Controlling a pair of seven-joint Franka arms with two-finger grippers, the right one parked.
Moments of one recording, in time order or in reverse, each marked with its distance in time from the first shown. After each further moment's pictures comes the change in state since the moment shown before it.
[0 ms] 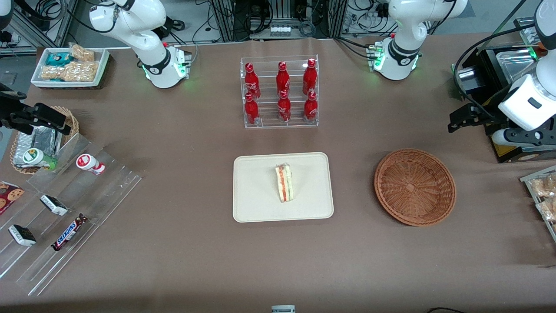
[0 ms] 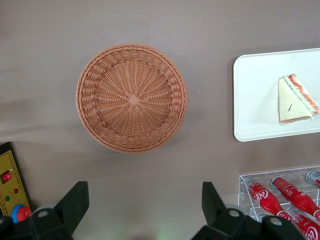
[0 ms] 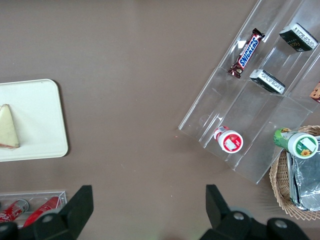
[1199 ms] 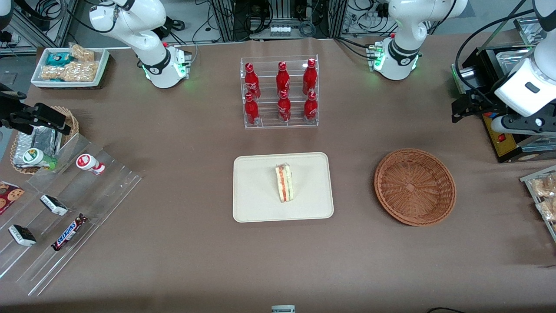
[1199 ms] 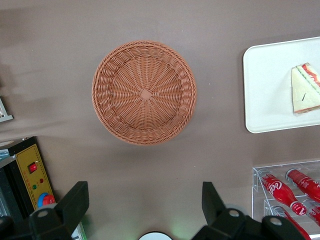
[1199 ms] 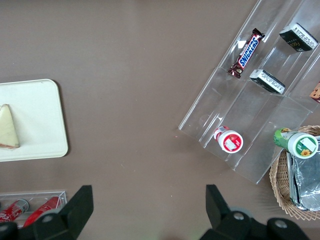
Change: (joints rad) arm -0.009 -0.024 -0.031 0.049 0.077 -0.073 -0.003
